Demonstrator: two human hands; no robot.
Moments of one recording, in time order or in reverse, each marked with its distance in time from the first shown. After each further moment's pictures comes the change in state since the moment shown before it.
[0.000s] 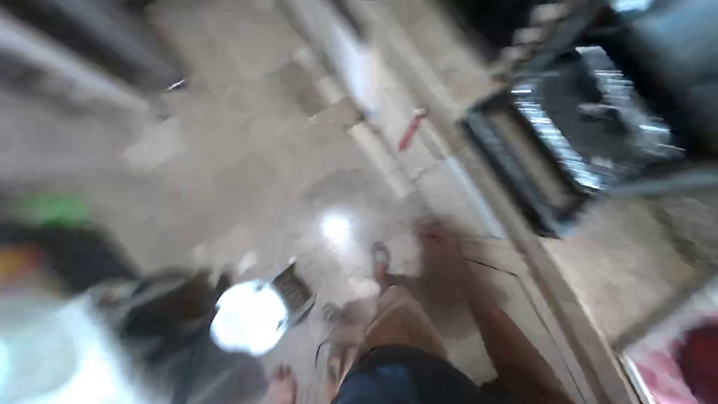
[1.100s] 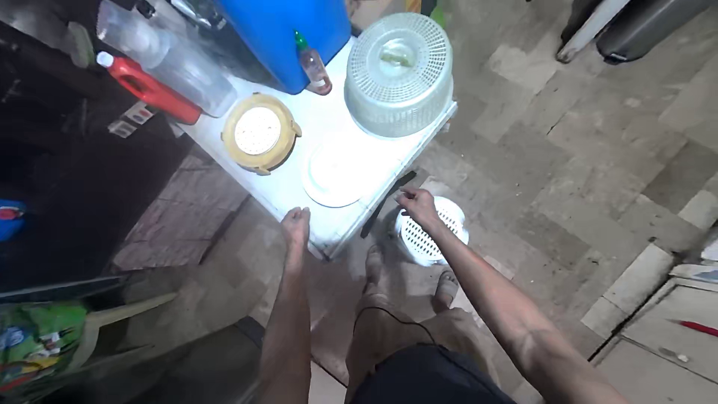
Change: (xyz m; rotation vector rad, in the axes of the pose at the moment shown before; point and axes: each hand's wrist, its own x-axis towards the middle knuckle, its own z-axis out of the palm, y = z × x) left_hand 0.146 -0.428 -0.354 -0.897 0.736 -0.236; right_hand -0.380 -0.536 0.563 0.045 -1.017 -0.662
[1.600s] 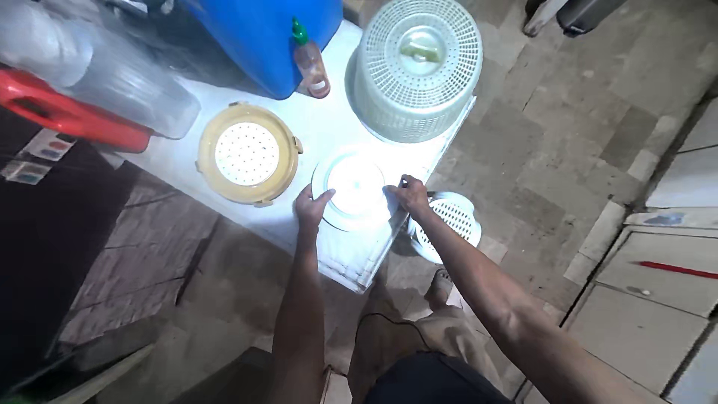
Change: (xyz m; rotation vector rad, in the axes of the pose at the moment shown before) left_hand 0.178 0.049 0.018 -0.063 -0.337 0.095; right_hand 0.133 -0.044 0.113 -0.188 0.305 0.203
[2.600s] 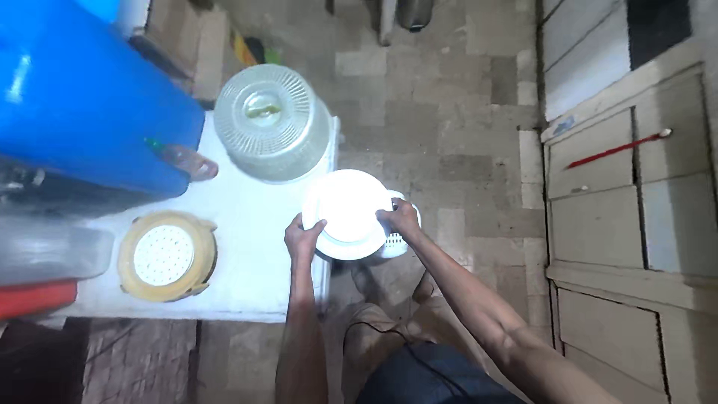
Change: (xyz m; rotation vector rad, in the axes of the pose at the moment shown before) left_hand -0.140 0.100 0.151 0.315 -0.238 0.213; right_hand -0.135 0.131 -0.156 0.299 0.297 0.244
